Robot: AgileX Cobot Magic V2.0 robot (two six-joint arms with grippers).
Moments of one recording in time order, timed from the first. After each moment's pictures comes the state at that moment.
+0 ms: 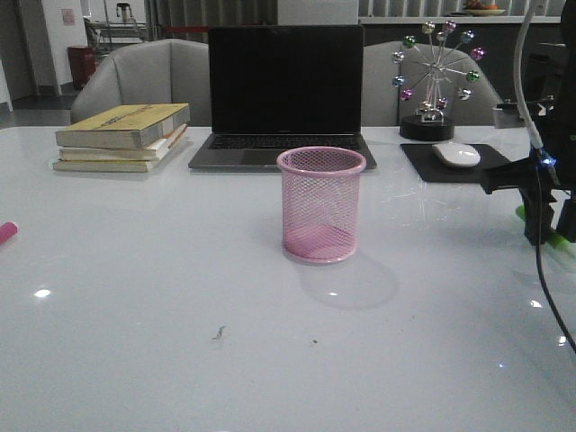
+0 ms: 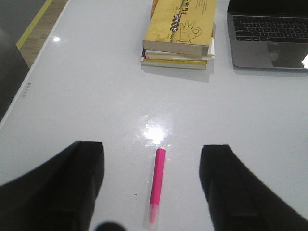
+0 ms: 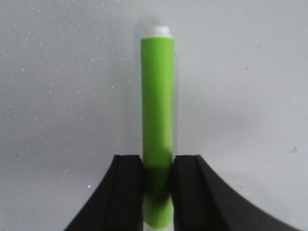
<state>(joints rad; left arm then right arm) -0.07 1.03 -0.98 0.18 0.58 -0.23 0.01 2.05 -1.42 -0.11 0.74 0.18</state>
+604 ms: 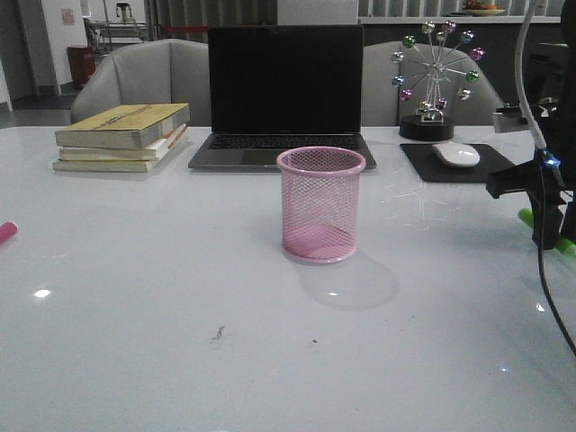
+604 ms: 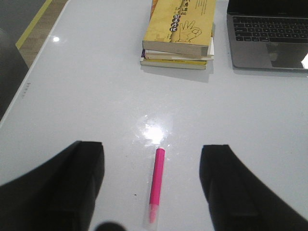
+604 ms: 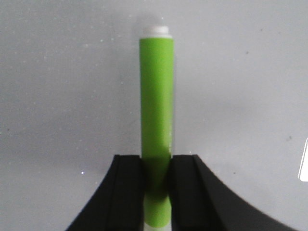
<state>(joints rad) -0.07 1.03 -0.98 0.17 0.58 -0.23 0.01 2.04 -1.42 -0.11 0.79 0.12</state>
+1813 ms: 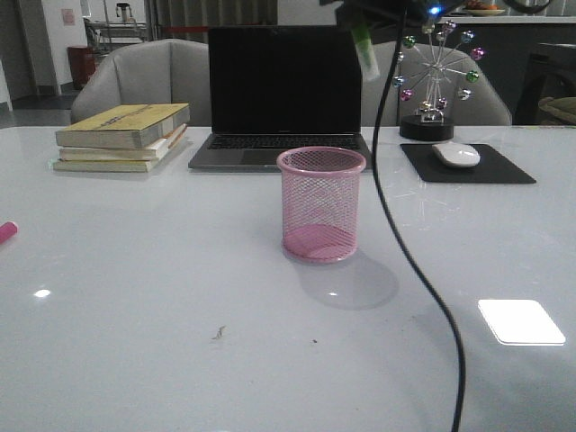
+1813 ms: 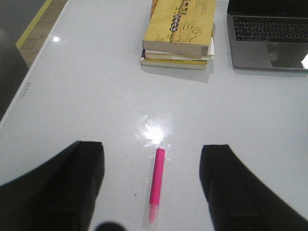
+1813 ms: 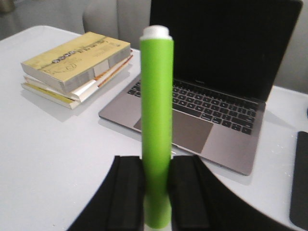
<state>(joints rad) -0.07 1.03 -0.98 0.17 0.58 -0.23 0.39 1.65 -1.10 -0.06 -0.25 0.09</state>
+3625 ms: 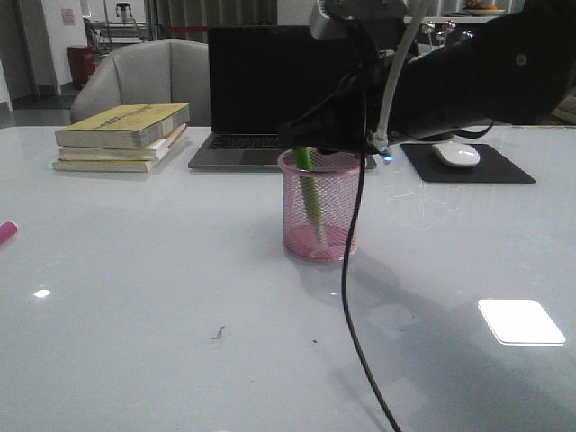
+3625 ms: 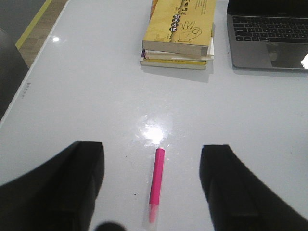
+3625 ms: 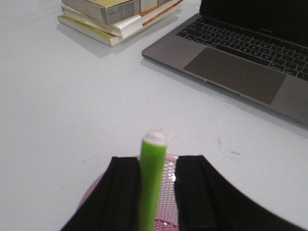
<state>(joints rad) -0.07 1.03 -0.98 0.17 0.58 -0.23 0.43 1.85 -0.99 -0.21 -0.48 0.17</state>
